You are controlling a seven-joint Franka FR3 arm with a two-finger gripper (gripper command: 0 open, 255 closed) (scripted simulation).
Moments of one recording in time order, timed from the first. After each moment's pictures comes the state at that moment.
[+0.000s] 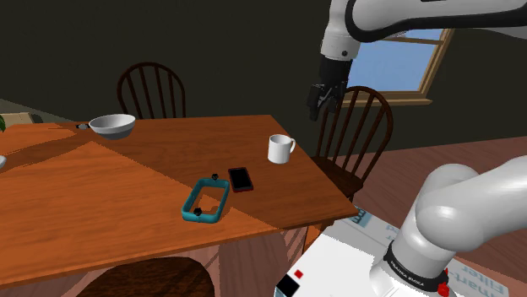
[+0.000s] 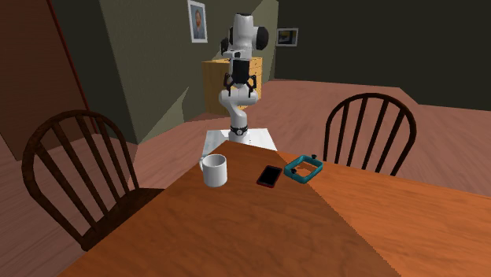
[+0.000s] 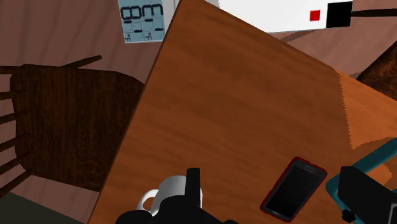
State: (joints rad) arm 0.00 -0.75 0.01 -2.38 -0.07 1.71 0.08
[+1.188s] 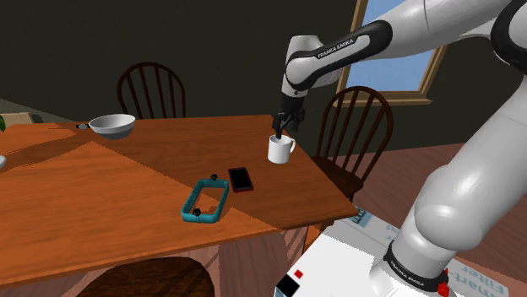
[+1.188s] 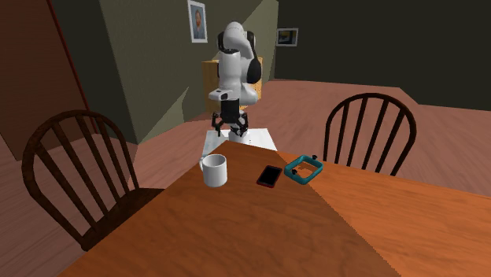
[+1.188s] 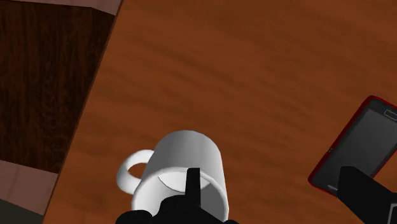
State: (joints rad) arm -0.01 -0.20 -0.10 -2.27 -0.05 2.15 -0.03
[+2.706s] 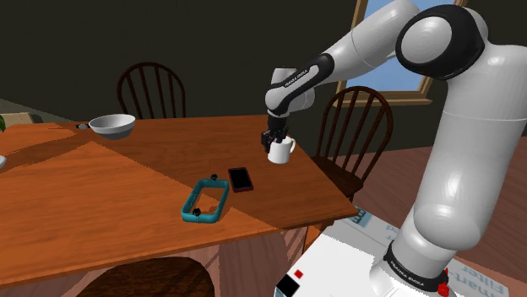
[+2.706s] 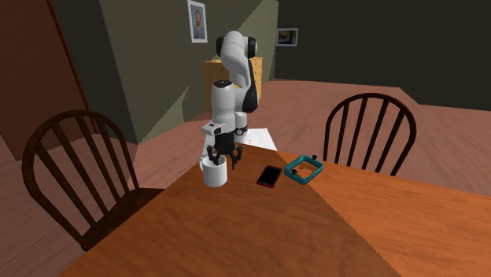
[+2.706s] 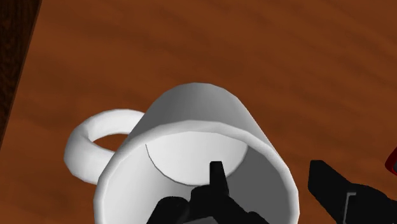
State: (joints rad) arm -0.03 0.16 -0.12 -2.11 0.03 2.36 -0.12
